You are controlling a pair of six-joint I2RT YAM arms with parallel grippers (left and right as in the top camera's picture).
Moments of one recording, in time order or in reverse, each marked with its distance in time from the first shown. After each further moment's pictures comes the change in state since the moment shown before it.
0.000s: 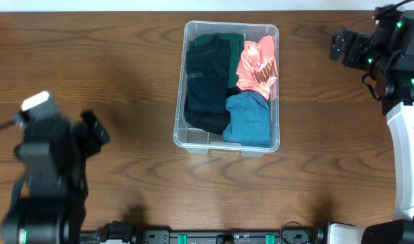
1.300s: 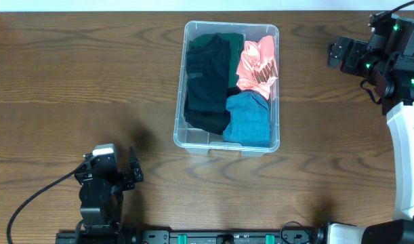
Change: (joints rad) left arm 0.000 -0.658 -0.967 0.501 0.230 0.288; right arm 0.000 0.000 -0.001 -0.074 -0.004 0.000
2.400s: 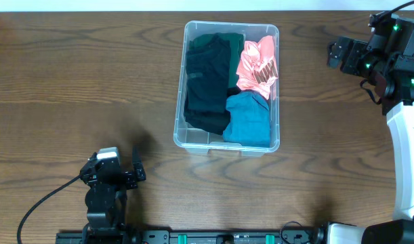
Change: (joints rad) left arm 0.000 -0.131 -0.141 0.098 0.007 0.002; right arm 0.000 0.000 0.000 0.000 -0.003 0.000
